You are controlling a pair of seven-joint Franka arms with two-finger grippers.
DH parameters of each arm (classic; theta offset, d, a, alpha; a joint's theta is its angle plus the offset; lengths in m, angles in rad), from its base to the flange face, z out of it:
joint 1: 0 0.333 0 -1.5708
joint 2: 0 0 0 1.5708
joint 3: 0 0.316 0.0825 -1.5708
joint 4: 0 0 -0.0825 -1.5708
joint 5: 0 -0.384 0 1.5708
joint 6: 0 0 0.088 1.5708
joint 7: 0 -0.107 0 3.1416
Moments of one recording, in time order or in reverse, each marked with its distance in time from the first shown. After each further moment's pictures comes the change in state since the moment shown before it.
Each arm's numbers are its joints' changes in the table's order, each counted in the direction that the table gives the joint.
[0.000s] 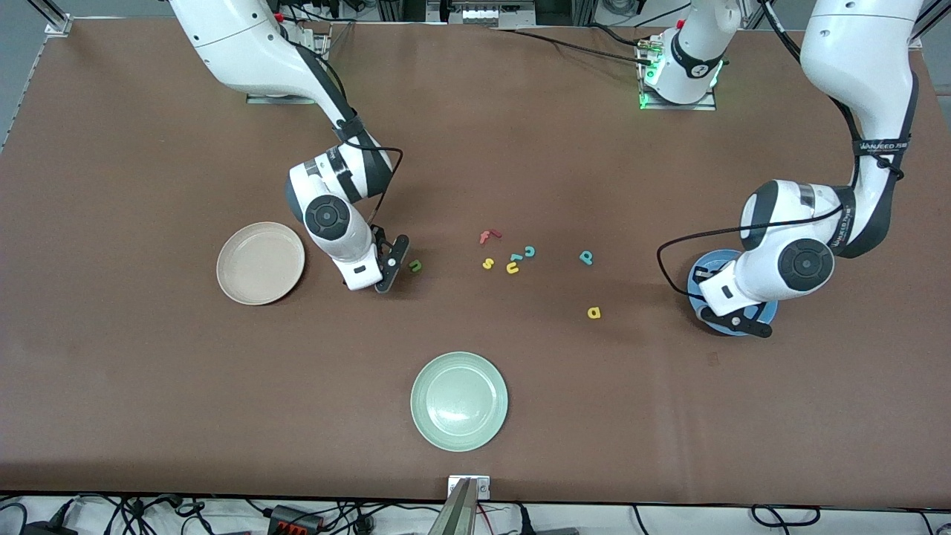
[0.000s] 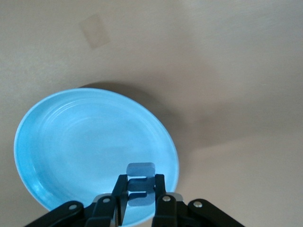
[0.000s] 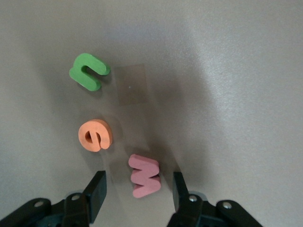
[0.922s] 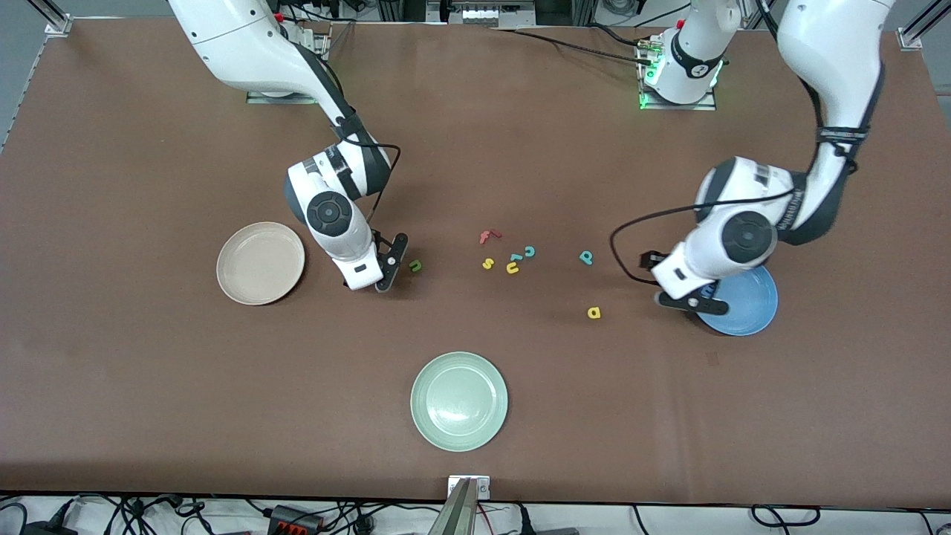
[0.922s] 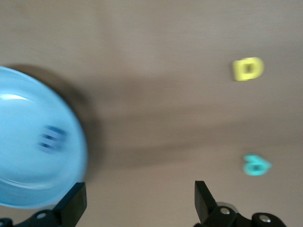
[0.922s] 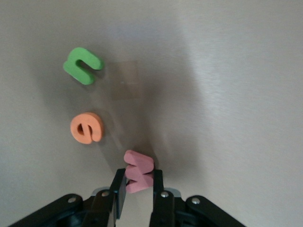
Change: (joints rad) left arm 0.009 -0.058 -0.251 0.053 -0.013 0.032 0.423; right arm -0.001 -0.022 -0.012 0.001 0.054 0.001 0.002
